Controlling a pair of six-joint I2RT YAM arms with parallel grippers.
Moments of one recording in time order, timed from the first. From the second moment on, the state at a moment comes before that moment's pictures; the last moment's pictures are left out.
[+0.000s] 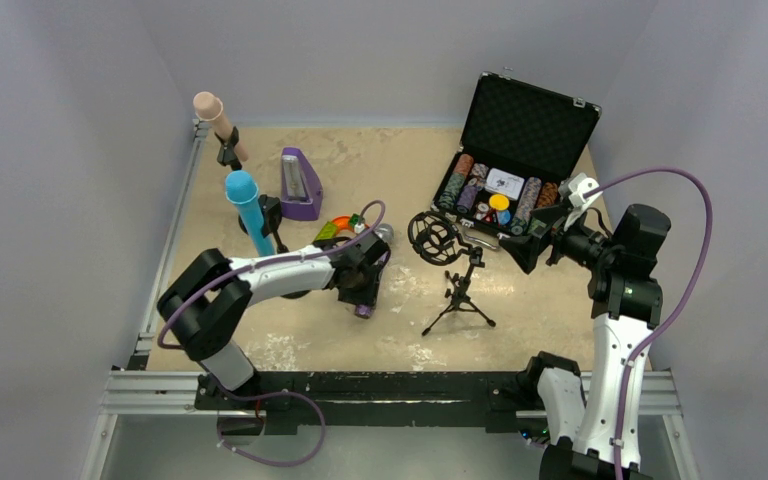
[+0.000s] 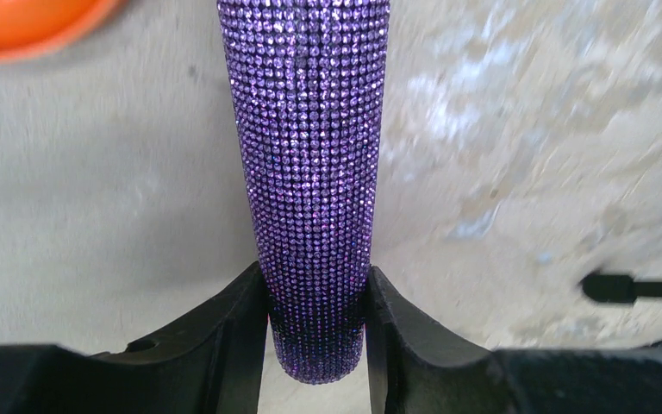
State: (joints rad) left arm -0.84 1.70 1.02 -0.55 -0.05 -0.63; right arm -0.32 0.75 0.95 -0.61 -1.02 -0.32
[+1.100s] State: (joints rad) left arm -0.82 1.62 0.92 -0.55 0.02 -0.42; right arm -0.32 0.76 0.94 -0.61 -1.04 -0.32
